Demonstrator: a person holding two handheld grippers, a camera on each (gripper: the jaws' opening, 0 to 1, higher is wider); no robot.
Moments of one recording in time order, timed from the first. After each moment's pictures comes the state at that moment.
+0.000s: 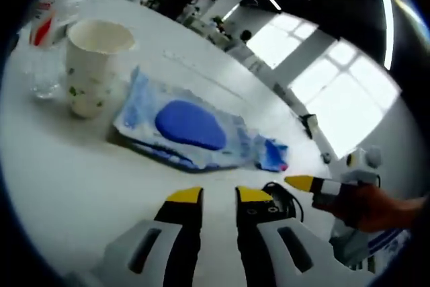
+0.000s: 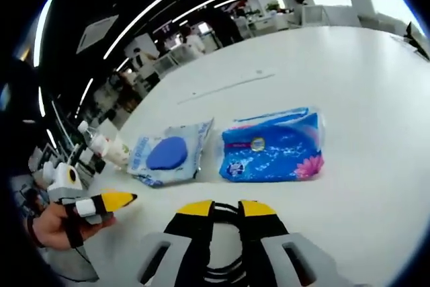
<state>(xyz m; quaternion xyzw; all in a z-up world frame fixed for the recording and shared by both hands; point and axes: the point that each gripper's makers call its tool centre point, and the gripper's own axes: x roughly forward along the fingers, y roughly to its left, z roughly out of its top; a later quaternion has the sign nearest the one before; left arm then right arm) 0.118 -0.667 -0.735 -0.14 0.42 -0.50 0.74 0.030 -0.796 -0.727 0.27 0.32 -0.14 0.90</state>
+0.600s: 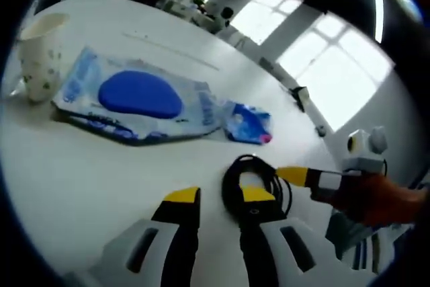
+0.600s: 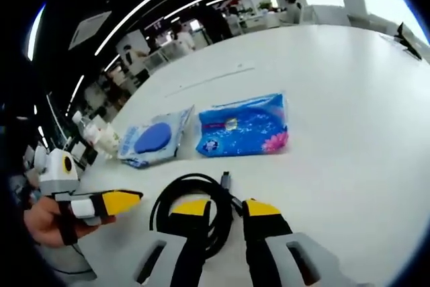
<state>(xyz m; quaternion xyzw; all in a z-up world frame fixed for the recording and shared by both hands) 0.060 -0.698 -0.745 -0.08 0.44 -0.54 0.71 -0.008 -0.806 -0.748 0.26 0.33 -0.17 0.89</state>
